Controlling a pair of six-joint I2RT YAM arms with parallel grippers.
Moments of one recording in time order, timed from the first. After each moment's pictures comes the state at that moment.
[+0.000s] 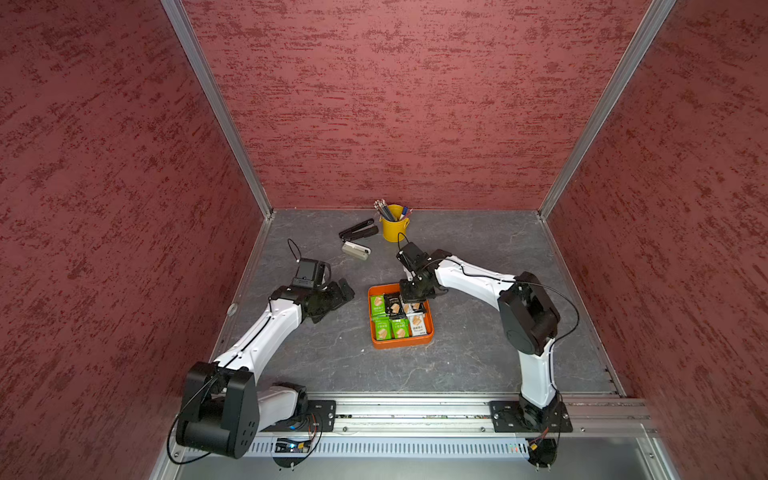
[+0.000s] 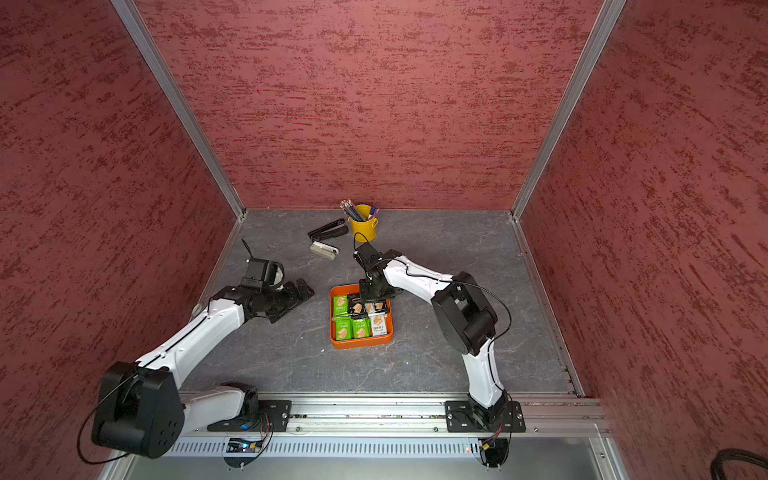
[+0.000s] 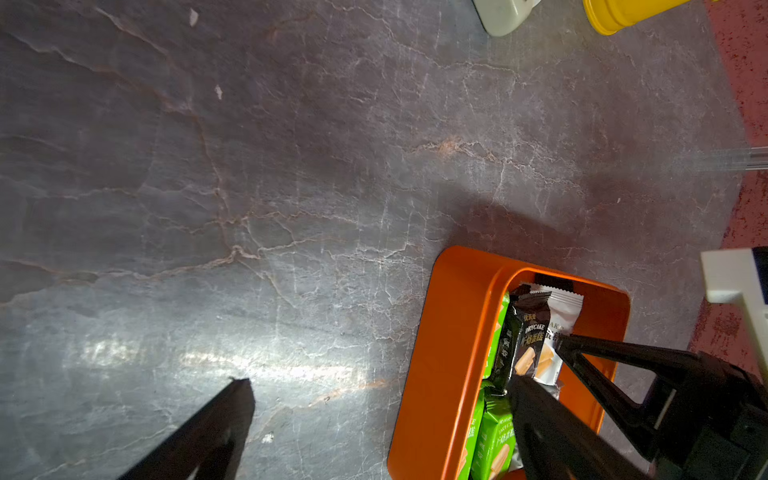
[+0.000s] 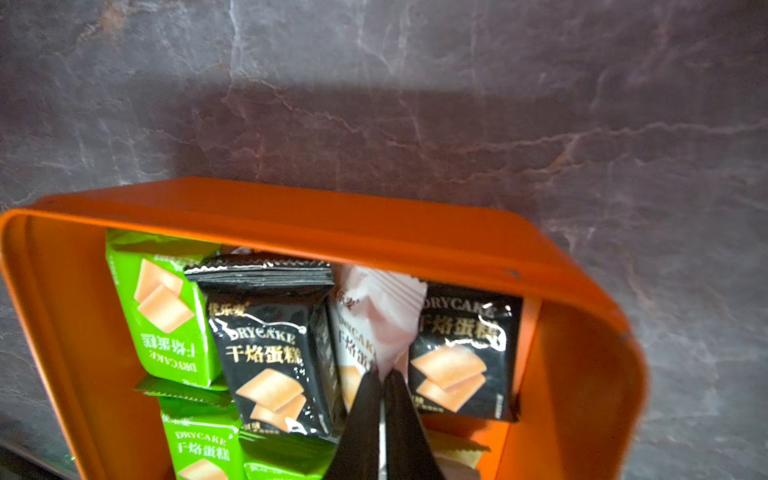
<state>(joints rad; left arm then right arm) -0.18 1.23 0.76 -0.58 0.23 -0.71 0.72 2.01 1.53 -0.82 -0.14 0.57</state>
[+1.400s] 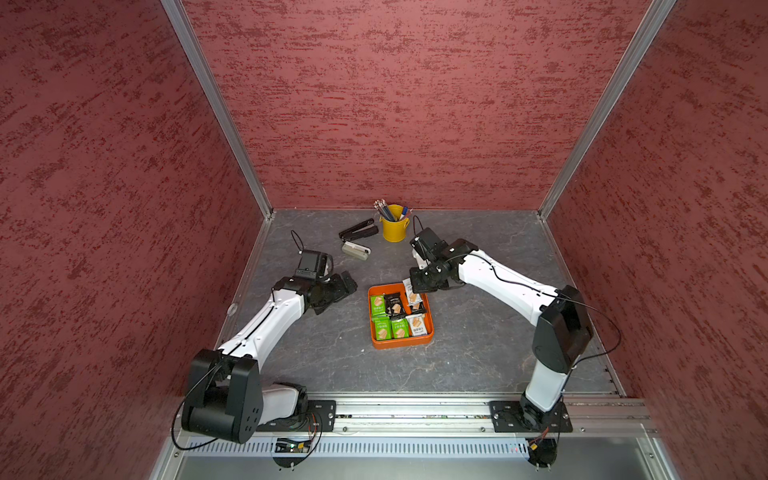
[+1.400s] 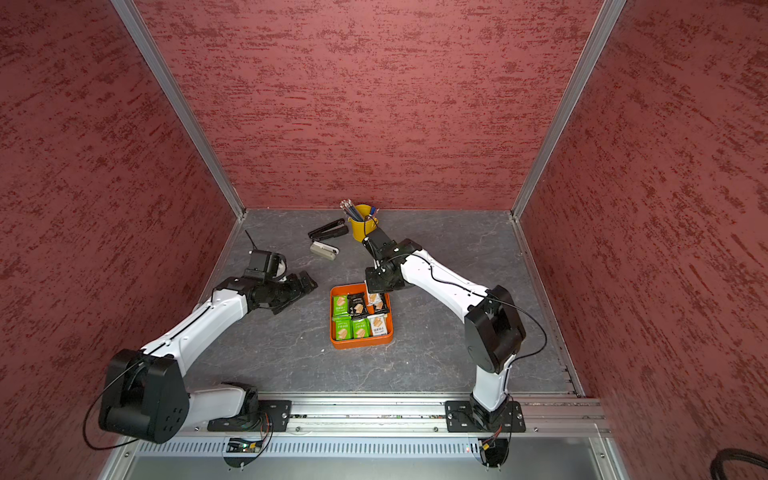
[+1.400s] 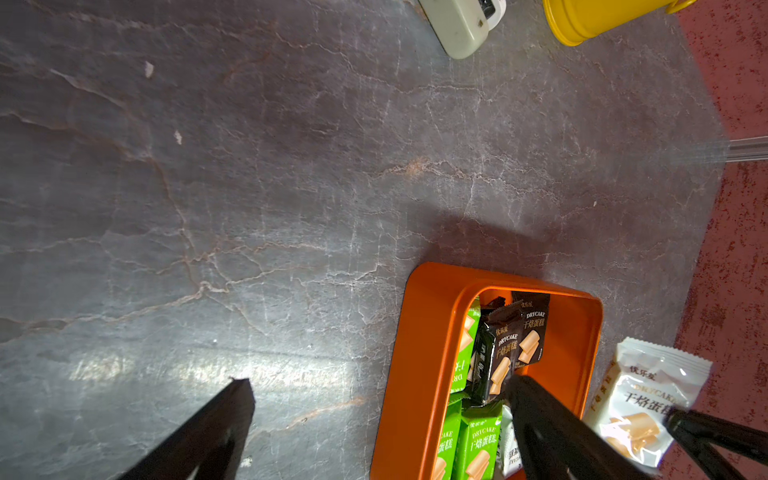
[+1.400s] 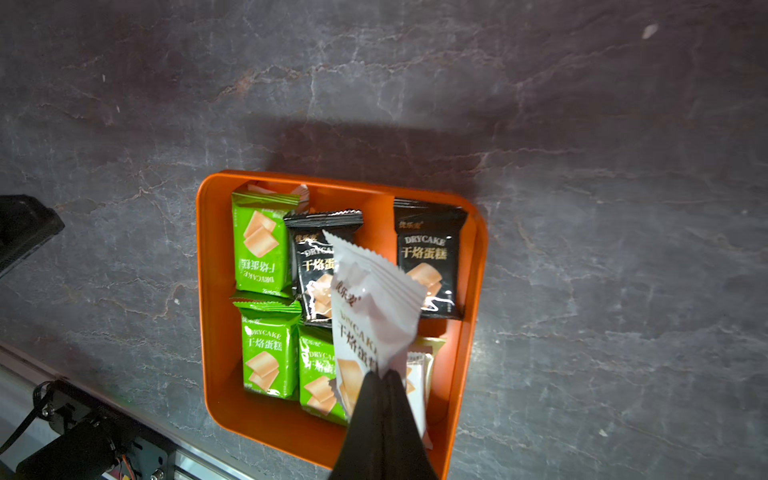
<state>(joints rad) -0.18 1.31 0.85 -0.57 0.25 -0.69 0.66 1.81 1.56 -0.94 -0.10 0.51</state>
